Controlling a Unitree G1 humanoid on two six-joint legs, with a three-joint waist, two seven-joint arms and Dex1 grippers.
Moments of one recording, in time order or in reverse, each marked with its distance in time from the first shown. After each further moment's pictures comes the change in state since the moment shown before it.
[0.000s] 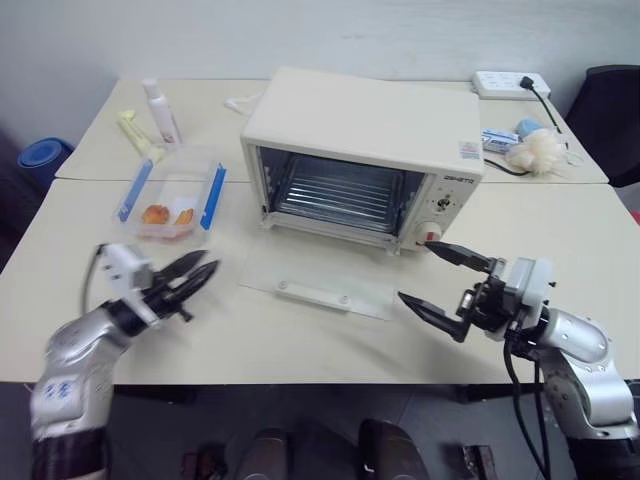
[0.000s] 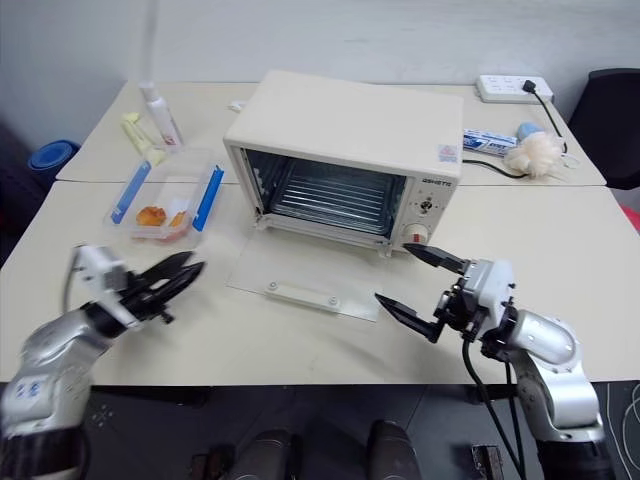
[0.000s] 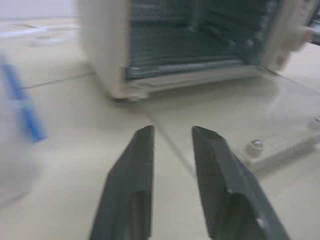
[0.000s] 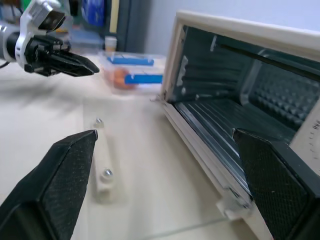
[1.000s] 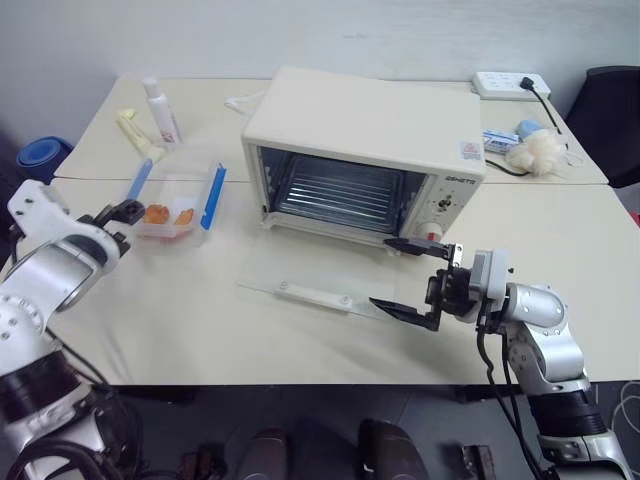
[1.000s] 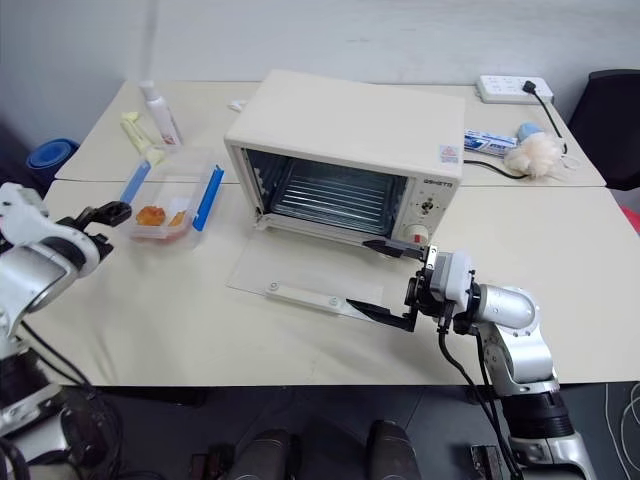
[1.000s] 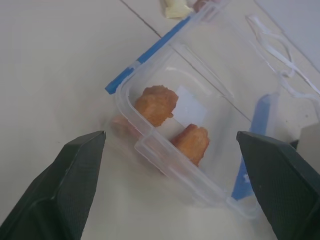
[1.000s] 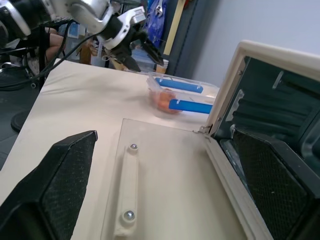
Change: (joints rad) left arm -0.589 0.049 0.175 0.135 -0.816 0.806 1.568; right arm -0.171 0.039 0.107 0.197 -0.061 -0.130 0.189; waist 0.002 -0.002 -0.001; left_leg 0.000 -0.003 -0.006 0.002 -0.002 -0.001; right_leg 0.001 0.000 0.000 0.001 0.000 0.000
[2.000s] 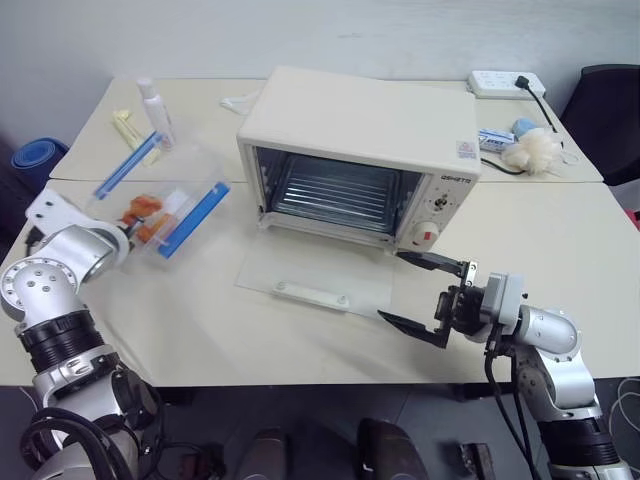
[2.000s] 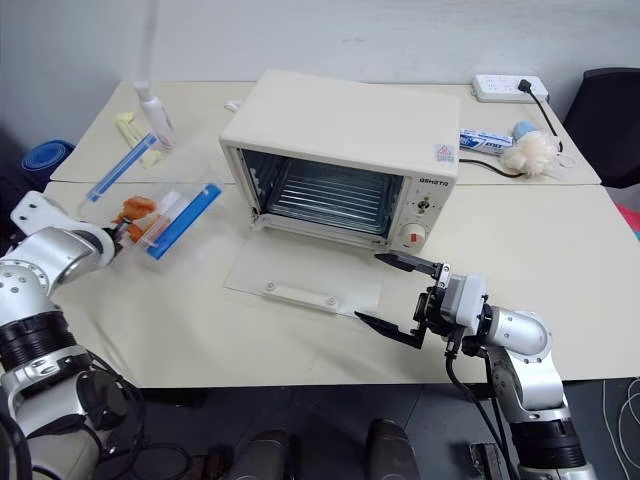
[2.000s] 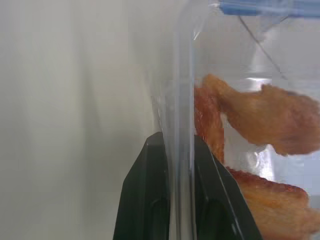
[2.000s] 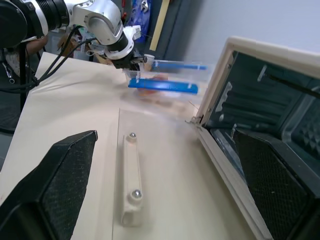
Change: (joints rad) left arm -0.132 0.001 0.011 0.271 0.346 -0.063 0.004; right arm 0.116 -0.006 -0.036 -0.078 -0.009 -0.052 -0.044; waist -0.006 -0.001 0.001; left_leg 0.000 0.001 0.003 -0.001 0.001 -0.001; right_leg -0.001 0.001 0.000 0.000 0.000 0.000
